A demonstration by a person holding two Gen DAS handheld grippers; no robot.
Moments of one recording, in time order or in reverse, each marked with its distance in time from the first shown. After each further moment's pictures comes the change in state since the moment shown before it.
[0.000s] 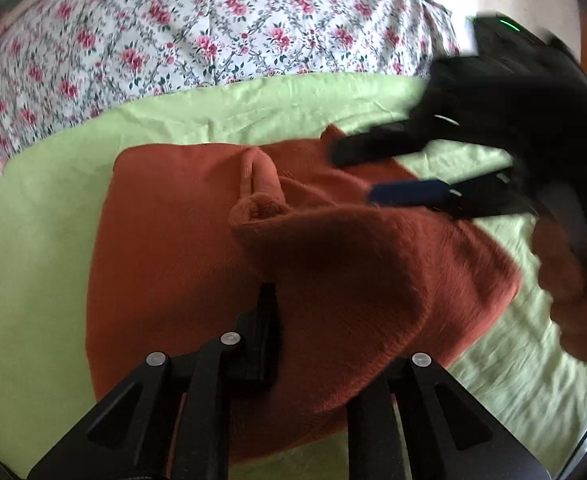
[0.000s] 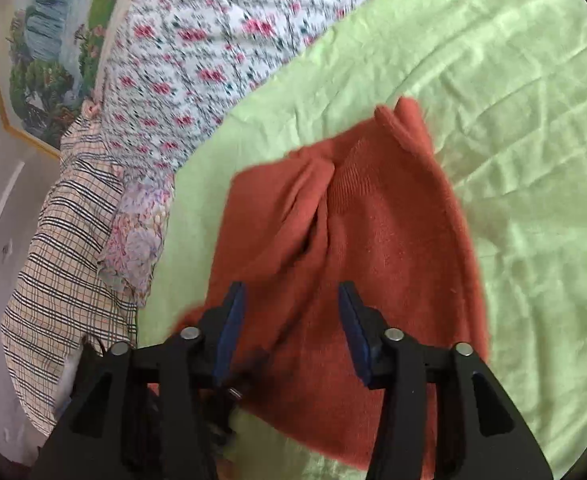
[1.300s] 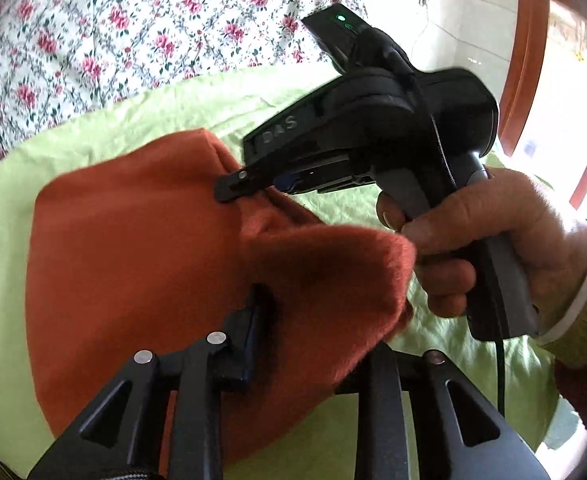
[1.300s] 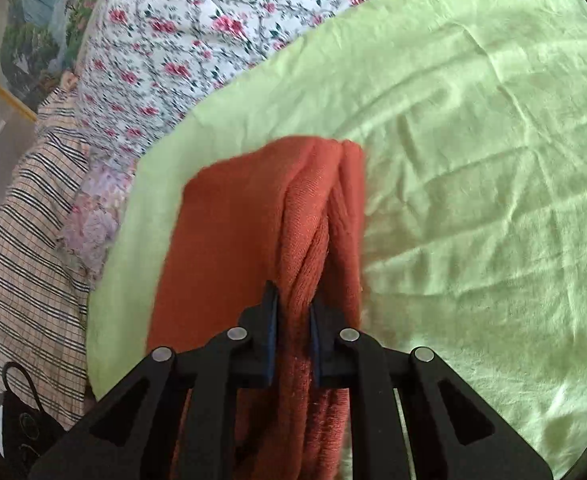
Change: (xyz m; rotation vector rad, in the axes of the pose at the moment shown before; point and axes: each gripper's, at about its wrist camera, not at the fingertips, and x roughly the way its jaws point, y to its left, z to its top) left arm 0.001 -0.066 0.007 0.123 0.037 -0.269; right arm 0.000 -0.046 0.038 -0.144 0.026 -0.141
